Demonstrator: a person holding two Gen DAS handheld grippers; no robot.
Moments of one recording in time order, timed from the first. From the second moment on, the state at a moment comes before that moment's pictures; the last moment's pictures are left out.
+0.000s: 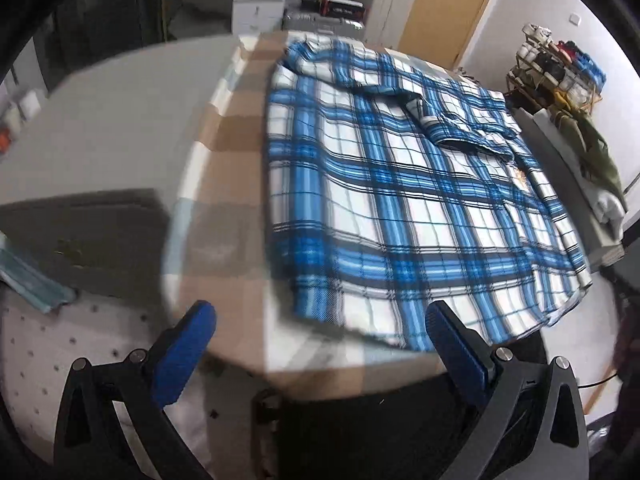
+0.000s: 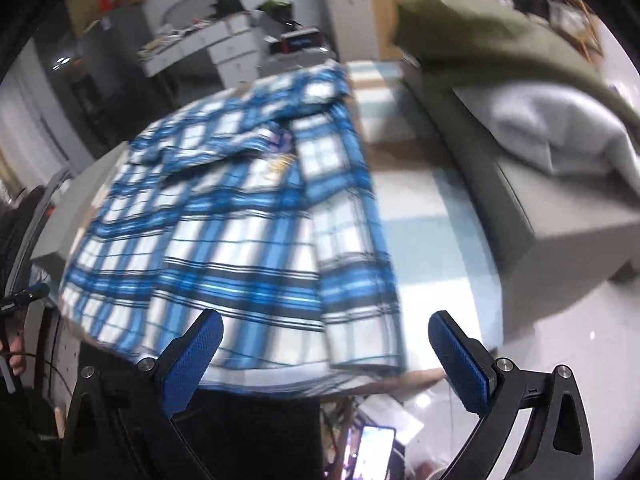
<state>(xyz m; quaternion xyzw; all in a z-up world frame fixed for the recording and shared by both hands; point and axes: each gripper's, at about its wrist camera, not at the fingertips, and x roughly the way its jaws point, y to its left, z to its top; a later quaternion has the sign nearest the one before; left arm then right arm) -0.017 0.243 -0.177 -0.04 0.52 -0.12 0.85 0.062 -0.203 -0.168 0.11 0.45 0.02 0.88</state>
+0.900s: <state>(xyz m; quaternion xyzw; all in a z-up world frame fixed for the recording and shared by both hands) -0.025 0.233 -0.189 0.01 0.54 -0.13 0.83 0.083 -0.191 -0.179 0.16 0.44 0.09 0.88</state>
